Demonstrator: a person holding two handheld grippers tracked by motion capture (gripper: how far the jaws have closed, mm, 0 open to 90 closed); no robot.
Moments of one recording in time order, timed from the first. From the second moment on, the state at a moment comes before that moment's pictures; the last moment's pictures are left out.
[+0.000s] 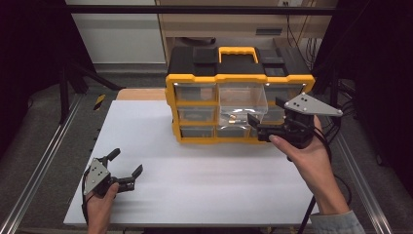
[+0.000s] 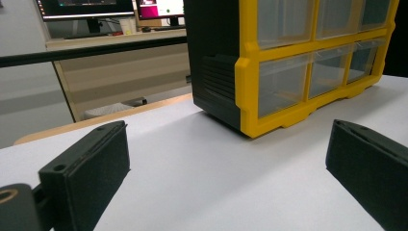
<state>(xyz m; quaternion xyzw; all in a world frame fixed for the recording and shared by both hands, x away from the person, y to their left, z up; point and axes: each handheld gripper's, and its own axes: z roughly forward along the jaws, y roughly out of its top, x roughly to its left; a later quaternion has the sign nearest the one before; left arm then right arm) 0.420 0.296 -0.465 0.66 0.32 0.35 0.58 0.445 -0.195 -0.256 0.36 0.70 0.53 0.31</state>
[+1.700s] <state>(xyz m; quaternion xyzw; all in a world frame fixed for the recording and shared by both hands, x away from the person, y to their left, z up) 0.420 0.296 -0.465 0.66 0.32 0.35 0.58 0.431 -0.203 -0.306 0.39 0.72 0.49 0.31</state>
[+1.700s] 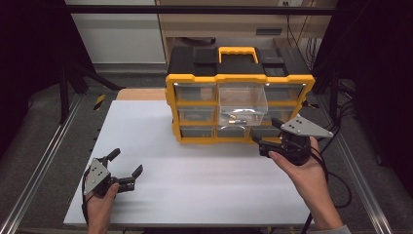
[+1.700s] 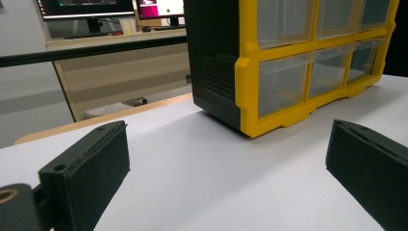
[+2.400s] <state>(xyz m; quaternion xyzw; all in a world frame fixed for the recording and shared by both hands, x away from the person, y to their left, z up) 0.420 0.296 -0.465 0.66 0.32 0.35 0.58 0.428 -0.202 -0.309 0.37 0.73 0.49 0.29</state>
